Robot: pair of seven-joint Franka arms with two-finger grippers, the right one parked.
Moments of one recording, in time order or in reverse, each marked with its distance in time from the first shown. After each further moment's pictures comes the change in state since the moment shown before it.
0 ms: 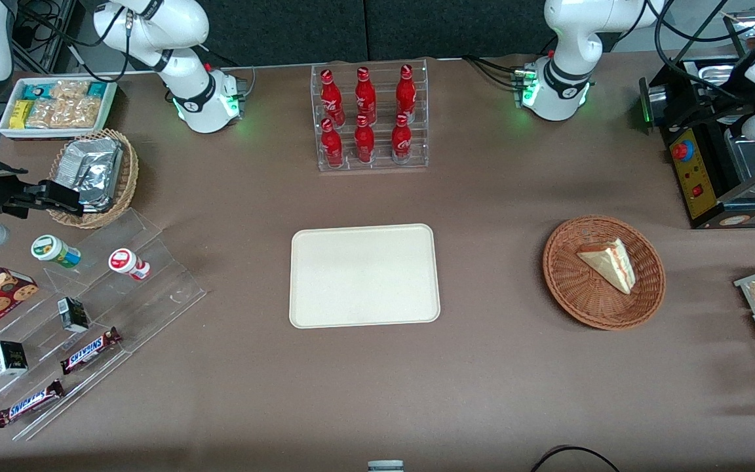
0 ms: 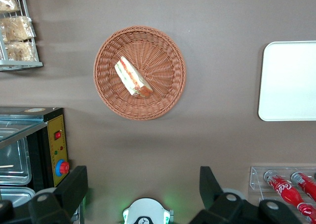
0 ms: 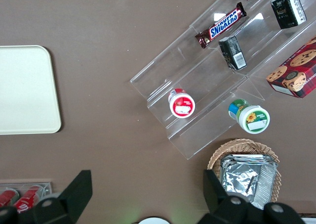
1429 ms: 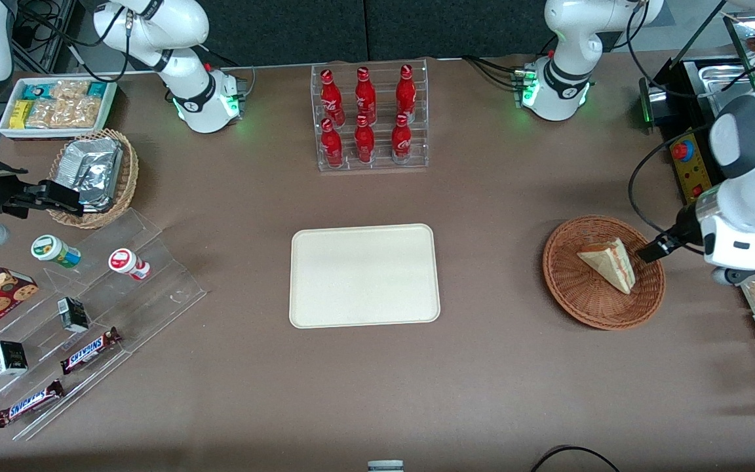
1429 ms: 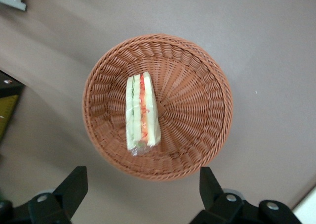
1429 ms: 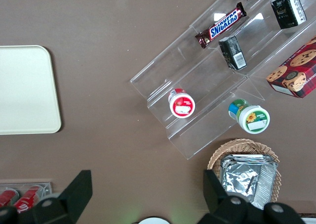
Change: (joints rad) arm 0.069 0.214 0.053 -0.417 0.004 0.586 -0.481
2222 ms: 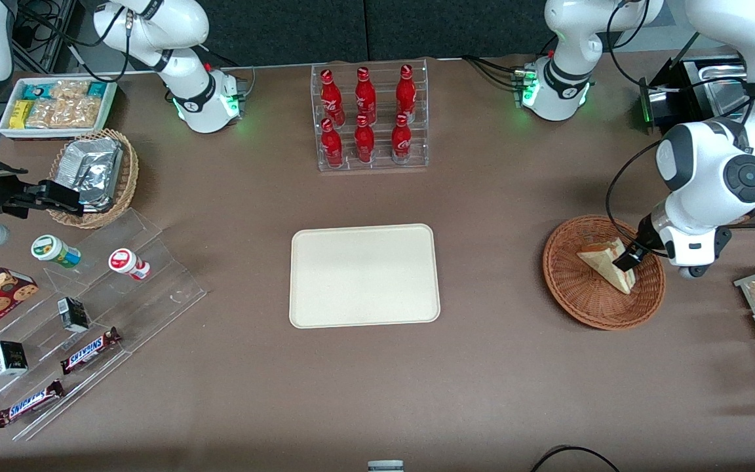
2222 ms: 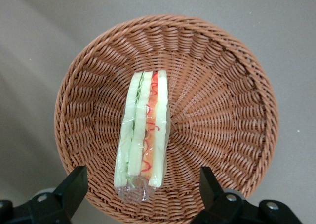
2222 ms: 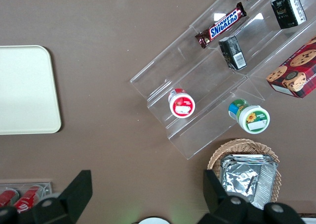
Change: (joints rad) arm 0.000 0.000 0.025 -0.319 0.000 0.383 -0.165
